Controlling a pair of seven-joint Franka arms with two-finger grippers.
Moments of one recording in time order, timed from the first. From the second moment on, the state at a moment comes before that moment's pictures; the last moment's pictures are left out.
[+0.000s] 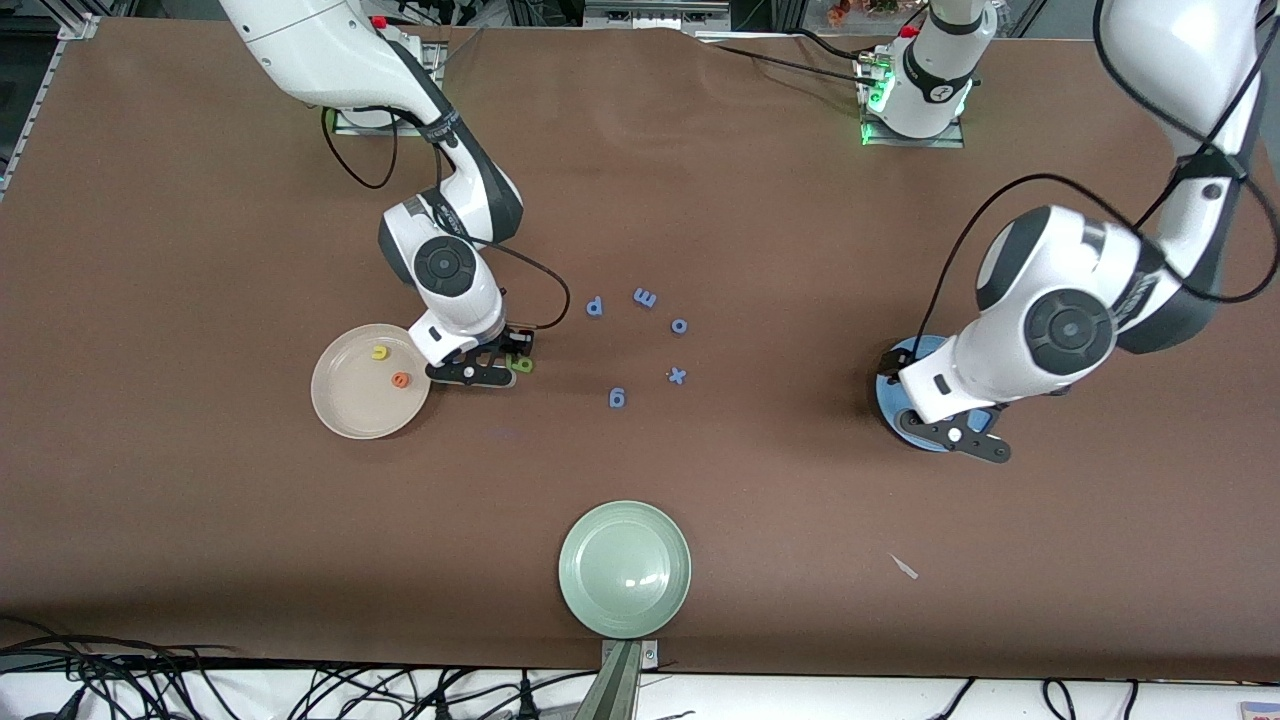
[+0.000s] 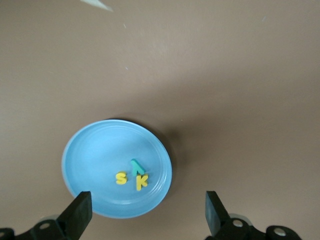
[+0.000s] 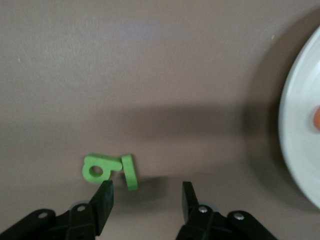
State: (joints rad) left arm 0.22 0.53 -0.58 -1.47 0.31 1.76 -0.06; right arm 0.44 0.54 0.08 -1.94 -0.13 2.42 0.68
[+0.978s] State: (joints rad) left arm 0.08 0.18 -0.24 -1.42 0.07 1.63 -0.12; right arm 0.44 0.55 0.08 -2.00 -0.13 2.49 0.65
